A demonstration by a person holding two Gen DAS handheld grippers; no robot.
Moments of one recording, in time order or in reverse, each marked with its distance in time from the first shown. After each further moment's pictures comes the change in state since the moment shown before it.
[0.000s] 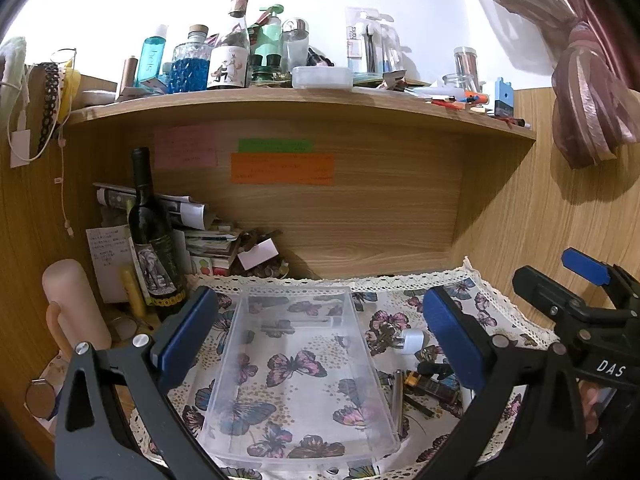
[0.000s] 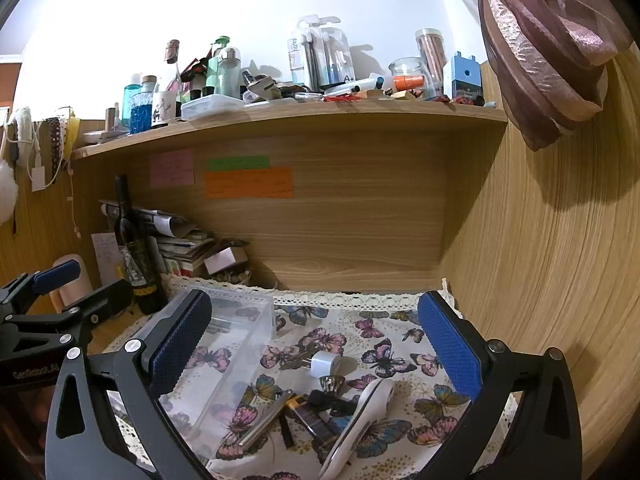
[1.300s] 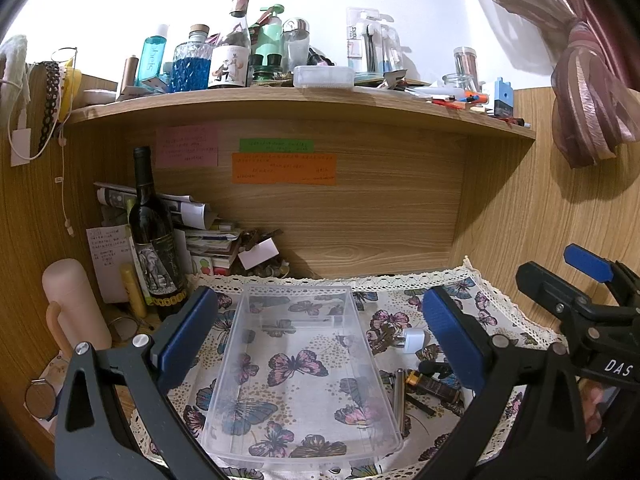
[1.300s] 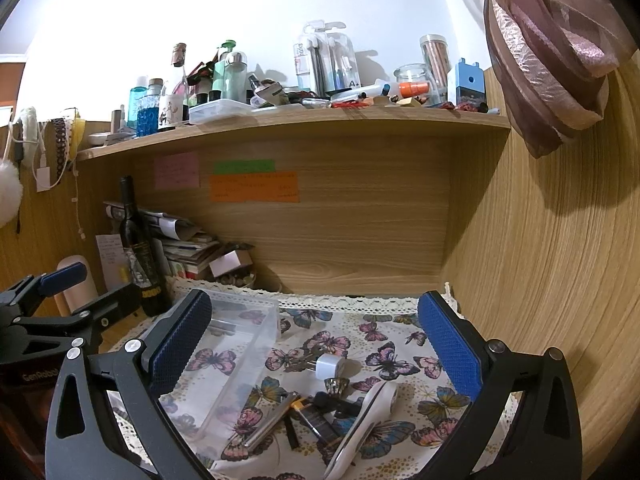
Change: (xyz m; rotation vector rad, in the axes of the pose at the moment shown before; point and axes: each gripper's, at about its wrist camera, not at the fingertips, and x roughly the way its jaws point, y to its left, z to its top) left arm 0.000 0.003 -0.001 -0.004 -0.001 0.000; right arm -0.002 0.004 0.002 -0.012 -0.014 0.005
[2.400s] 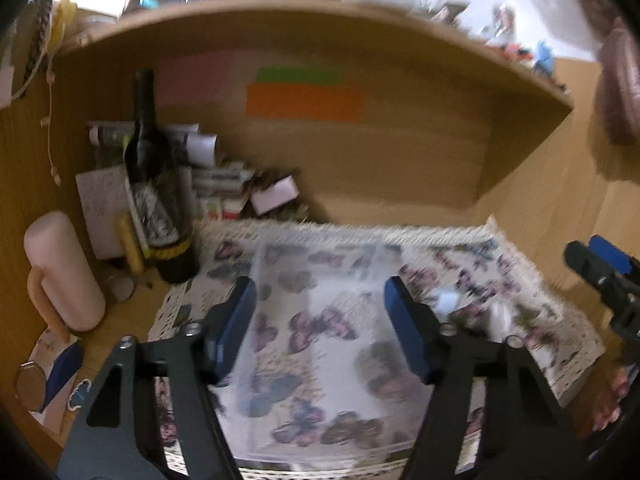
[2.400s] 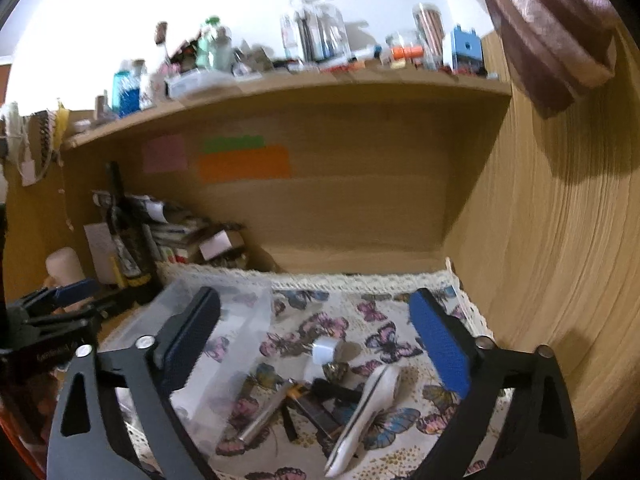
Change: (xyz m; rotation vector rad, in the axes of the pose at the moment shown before) left arm 0.057 0.043 -0.023 -0.040 0.226 0.012; right arm 0.025 -0.006 -0.013 0.034 0.094 -0.022
